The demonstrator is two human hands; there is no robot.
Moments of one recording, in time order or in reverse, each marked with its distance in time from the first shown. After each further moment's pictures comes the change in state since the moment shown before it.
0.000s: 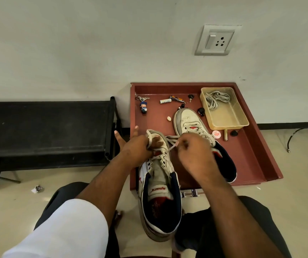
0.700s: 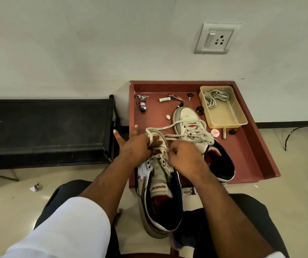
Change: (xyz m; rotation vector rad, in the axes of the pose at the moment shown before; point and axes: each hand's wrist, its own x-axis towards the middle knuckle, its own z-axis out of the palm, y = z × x) left_hand -0.004 0.005 0.002 0.056 0.030 -0.040; right_hand 0.004 0.012 0.023 -0.081 -0.158 -0.072
